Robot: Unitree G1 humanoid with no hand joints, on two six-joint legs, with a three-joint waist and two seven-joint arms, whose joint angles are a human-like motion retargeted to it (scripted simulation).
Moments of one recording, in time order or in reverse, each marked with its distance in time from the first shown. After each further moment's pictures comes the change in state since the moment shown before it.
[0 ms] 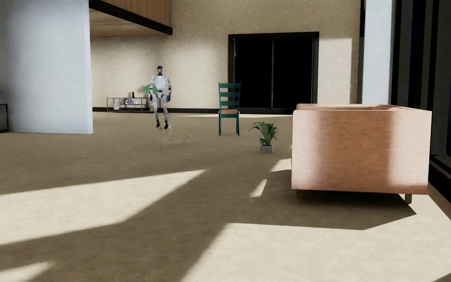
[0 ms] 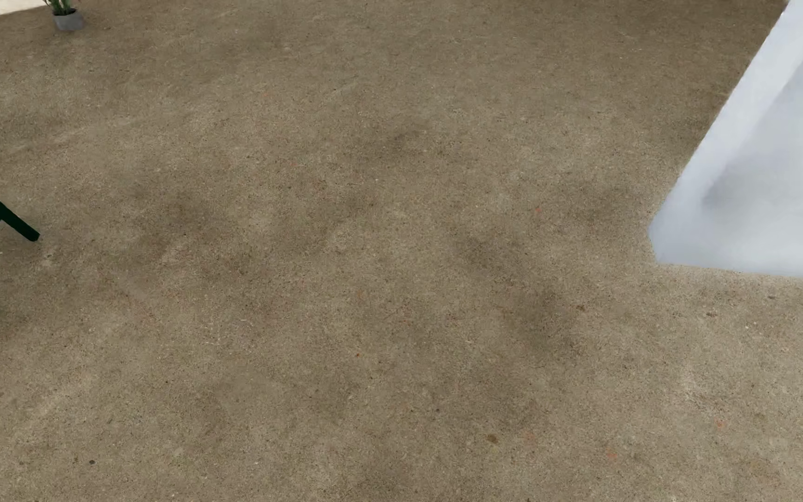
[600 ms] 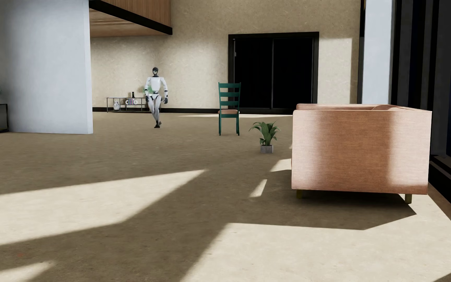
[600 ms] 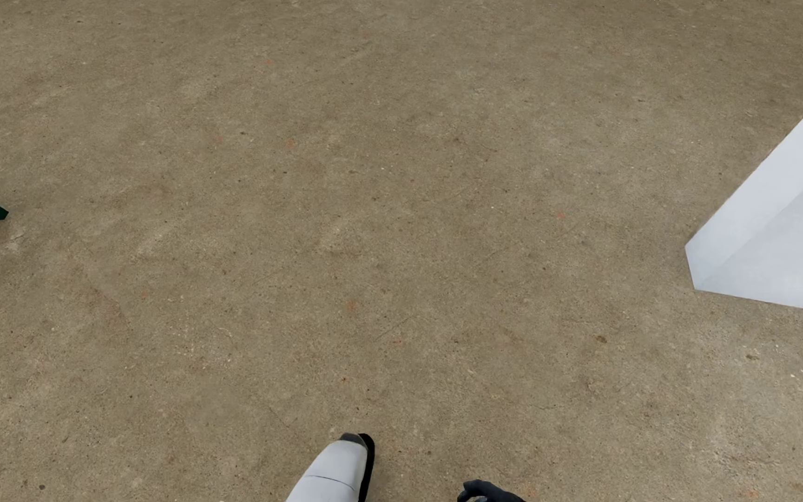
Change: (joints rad) body -0.674 0.401 0.281 0.061 -0.042 -0.028 0.000 0.000 0.105 0.432 -0.045 0.094 -0.141 -0.098 -0.319 0.021 -0.039 0.000 0.000 -0.012 0.022 0.077 -0.220 0.000 0.000 0.000 0.000 0.000 0.000
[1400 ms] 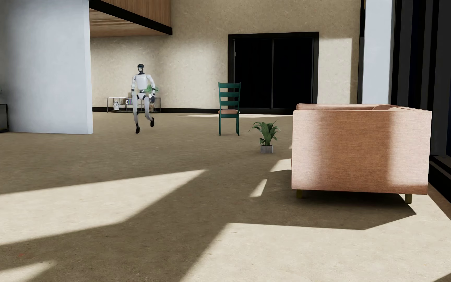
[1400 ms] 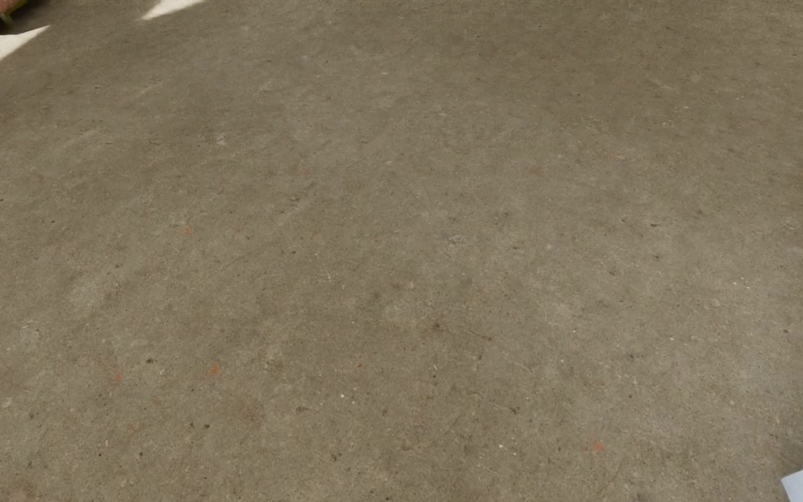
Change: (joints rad) body 0.553 -0.669 -0.319 0.036 0.102 0.122 0.000 0.000 -0.027 0.689 0.277 -0.045 0.193 -0.014 0.618 0.001 0.028 0.000 0.000 0.083 -0.025 -0.137 0.286 0.000 0.000 0.000 0.000 0.000 0.000
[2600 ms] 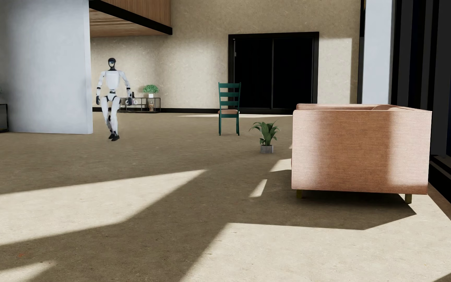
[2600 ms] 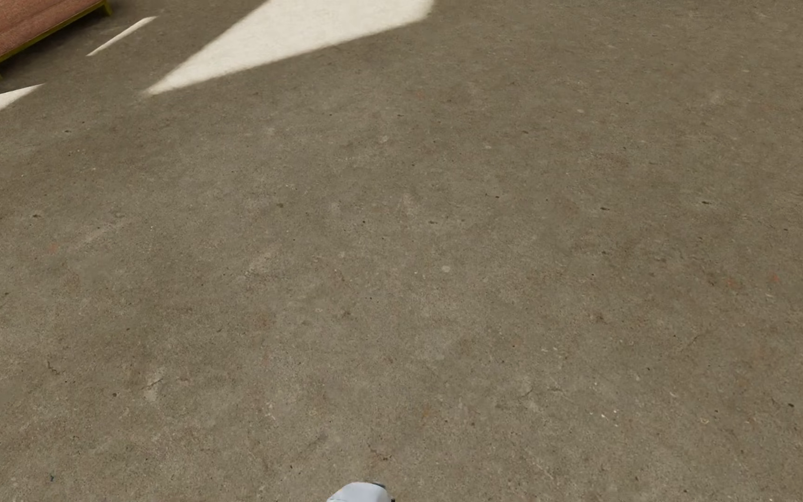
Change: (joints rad) body -0.370 0.551 0.316 -0.059 -0.078 -0.012 0.000 0.000 -0.011 -0.484 -0.257 0.161 -0.063 -0.044 -0.466 0.050 -0.075 0.000 0.000 0.015 -0.164 0.088 -0.236 0.000 0.000 0.000 0.000 0.000 0.000
